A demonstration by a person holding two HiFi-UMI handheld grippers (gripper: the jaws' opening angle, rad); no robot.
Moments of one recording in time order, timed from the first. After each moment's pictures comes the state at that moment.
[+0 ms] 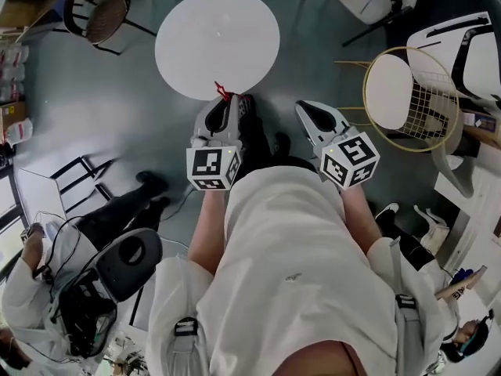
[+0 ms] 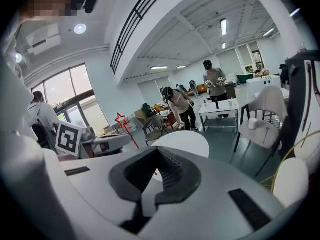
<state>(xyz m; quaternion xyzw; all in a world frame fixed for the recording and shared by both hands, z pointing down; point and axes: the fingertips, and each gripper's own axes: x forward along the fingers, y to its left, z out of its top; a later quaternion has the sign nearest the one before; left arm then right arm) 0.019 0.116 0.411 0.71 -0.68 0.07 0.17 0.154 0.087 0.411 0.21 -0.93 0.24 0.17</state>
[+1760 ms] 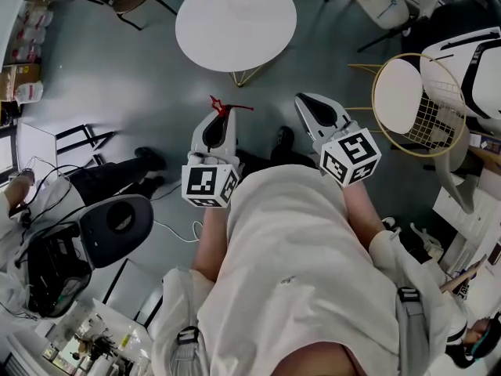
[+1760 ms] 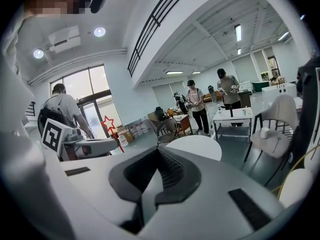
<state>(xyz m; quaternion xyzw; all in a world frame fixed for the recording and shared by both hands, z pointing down) 0.067 0.261 0.376 0.66 -0.73 0.04 0.16 0.175 0.177 0.386 0.14 -0.96 0.19 0.13</state>
